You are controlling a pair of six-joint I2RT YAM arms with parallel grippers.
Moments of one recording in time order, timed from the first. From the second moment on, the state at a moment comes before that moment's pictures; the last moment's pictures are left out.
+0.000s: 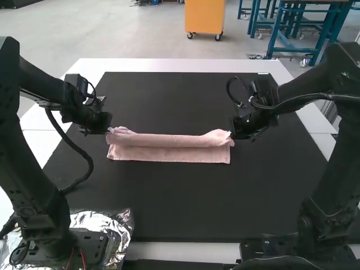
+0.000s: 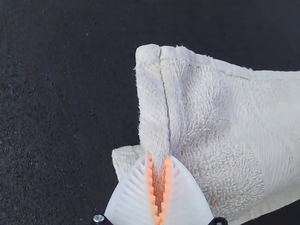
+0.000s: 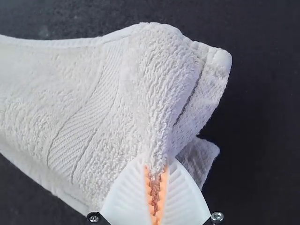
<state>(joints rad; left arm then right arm) 0.12 1.60 0.85 -0.28 0.31 0.17 0.26 1.72 0.91 -0.22 -0.33 0.00</state>
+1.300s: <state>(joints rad) 0.13 1.39 0.63 -0.16 0.30 0.19 0.25 1.67 0.83 -0.22 -0.33 0.01</state>
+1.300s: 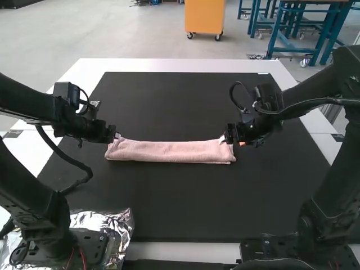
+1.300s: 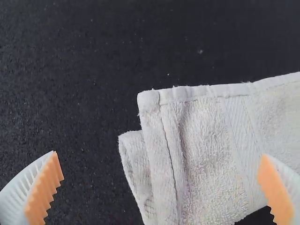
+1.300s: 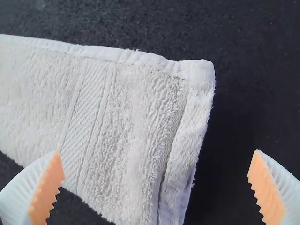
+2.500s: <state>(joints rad) 0.13 1.39 0.63 -0.13 0.31 0.14 0.27 1.83 0.85 -0.16 -0.35 -0.02</state>
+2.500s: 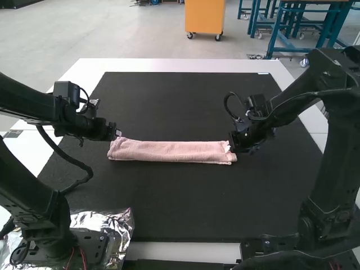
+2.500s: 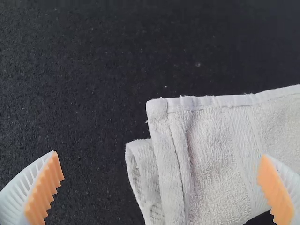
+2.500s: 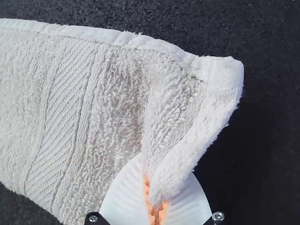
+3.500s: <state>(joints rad) 0.13 1.39 0.63 -0.01 0.30 0.12 0.50 1.72 0.97 -0.12 -0.47 0.14</state>
